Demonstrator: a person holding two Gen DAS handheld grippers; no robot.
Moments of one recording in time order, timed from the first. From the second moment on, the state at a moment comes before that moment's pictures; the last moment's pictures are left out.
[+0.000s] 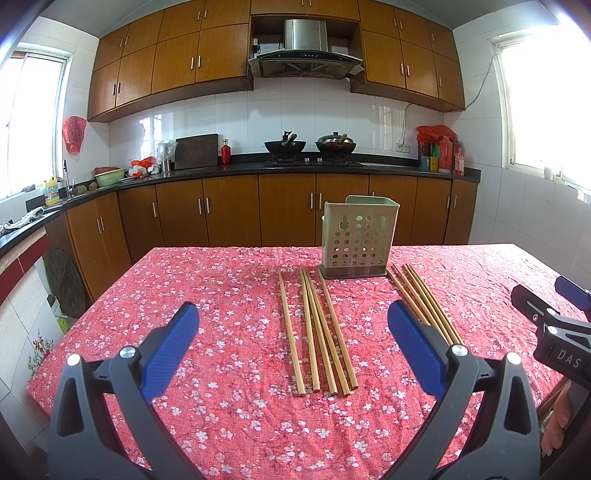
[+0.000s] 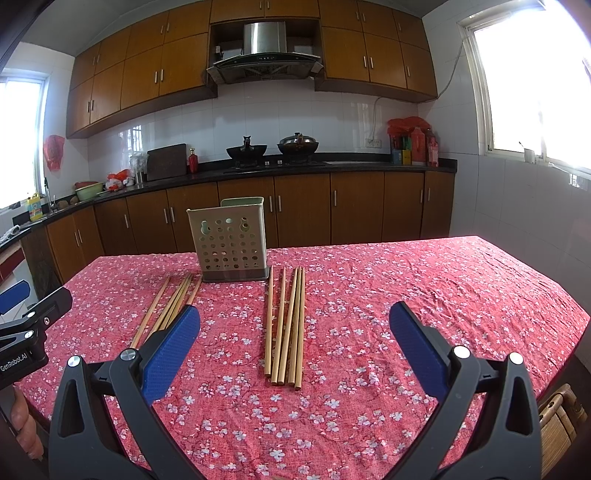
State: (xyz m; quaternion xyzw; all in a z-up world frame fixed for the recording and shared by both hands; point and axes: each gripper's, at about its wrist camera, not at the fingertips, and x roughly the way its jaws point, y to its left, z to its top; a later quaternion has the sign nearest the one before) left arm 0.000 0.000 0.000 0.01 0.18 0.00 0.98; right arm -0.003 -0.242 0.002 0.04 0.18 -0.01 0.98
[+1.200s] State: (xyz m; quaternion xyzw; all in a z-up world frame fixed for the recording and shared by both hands) left arm 0.123 0.047 -0.063 -0.04 0.37 0.02 0.93; right arm 0.150 -0.275 -0.074 0.12 0.44 0.03 0.89
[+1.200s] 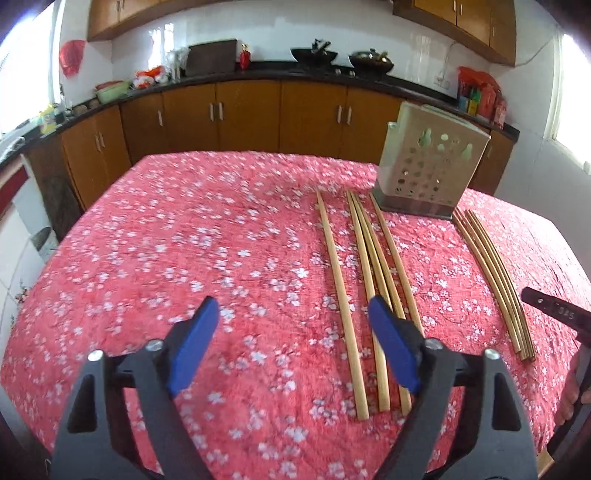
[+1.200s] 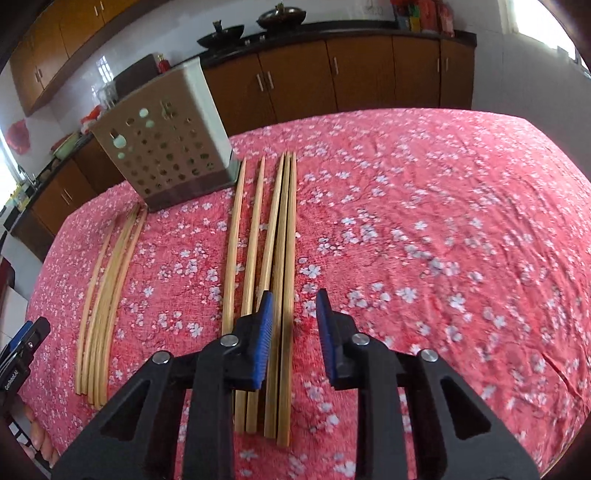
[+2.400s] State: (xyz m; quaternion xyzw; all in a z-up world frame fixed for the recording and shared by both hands) left arm 0.213 0.067 -0.089 0.00 0.44 0.02 0.90; right arm 0.196 -0.313 -0.088 0.09 0.42 -0.03 0.90
